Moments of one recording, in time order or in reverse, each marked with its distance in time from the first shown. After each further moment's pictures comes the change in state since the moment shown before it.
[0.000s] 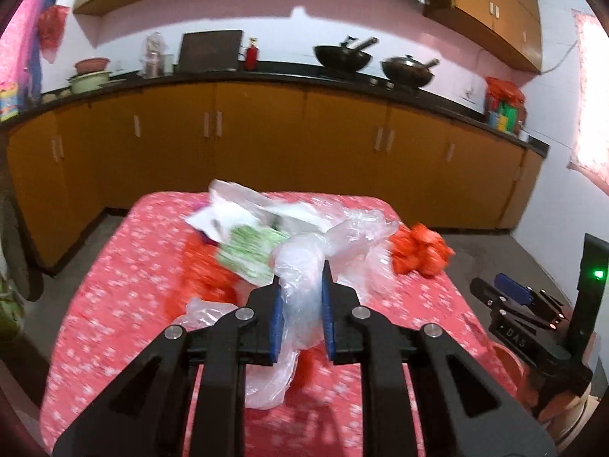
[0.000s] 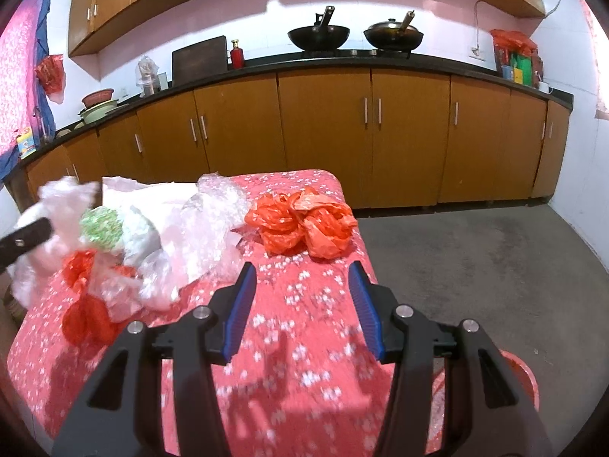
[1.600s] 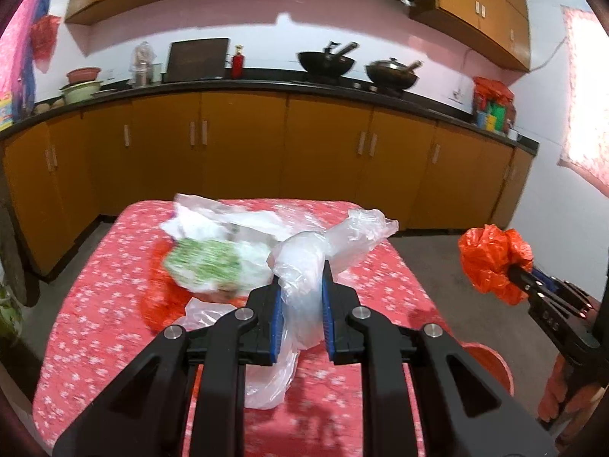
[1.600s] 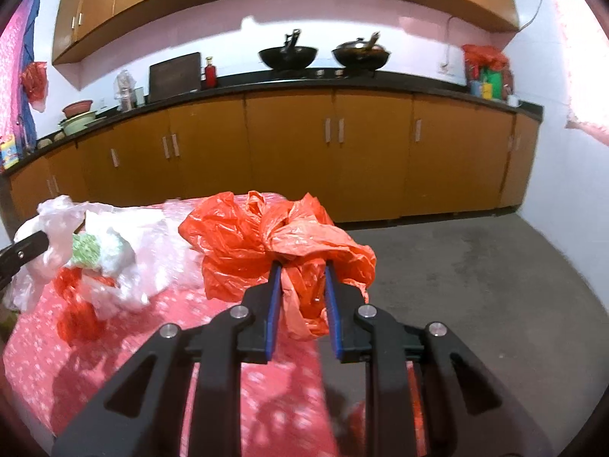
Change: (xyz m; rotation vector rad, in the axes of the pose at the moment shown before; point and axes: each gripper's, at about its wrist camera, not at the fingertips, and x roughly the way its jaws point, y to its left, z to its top) left arm -0.019 -0.060 -0.001 0.029 -0.006 -0.049; right arm -0.093 -0.064 0.002 0.000 -0.066 -0.137
